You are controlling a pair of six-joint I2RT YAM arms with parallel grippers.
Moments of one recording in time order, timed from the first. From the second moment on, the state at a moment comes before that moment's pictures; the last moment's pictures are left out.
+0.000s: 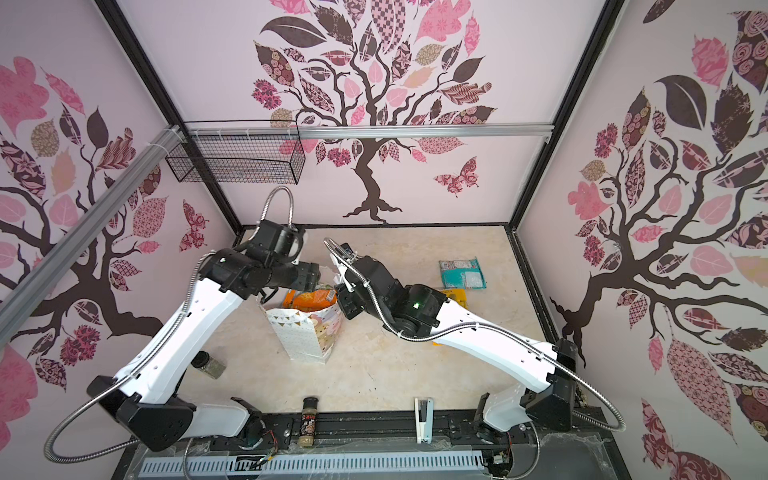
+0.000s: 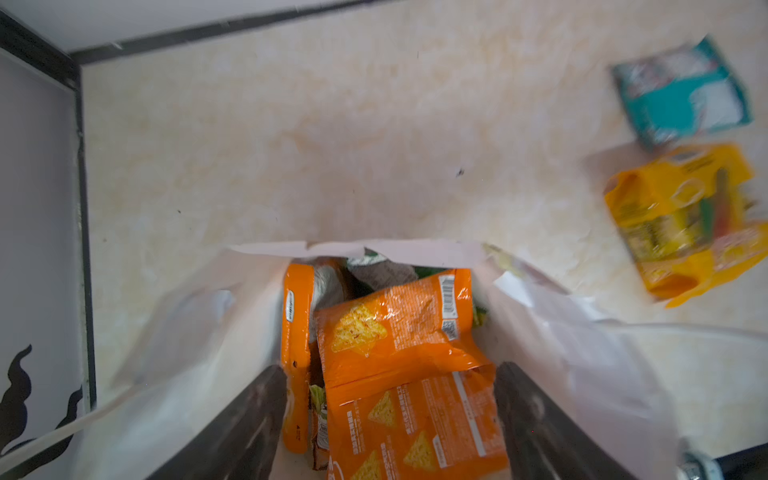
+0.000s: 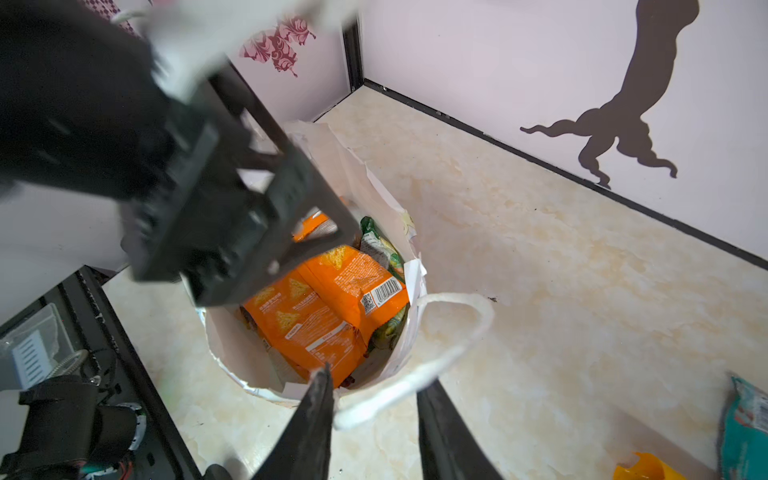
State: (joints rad) left arm -0.49 1.37 1.68 -1.18 -0.17 -0.19; right arm 1.06 1.43 1.48 -0.56 0.26 0.24
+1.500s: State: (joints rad) left arm 0.13 0.91 1.13 -0.68 0.39 -0.24; right arm 0.15 1.47 1.04 -0.43 0.16 0.38
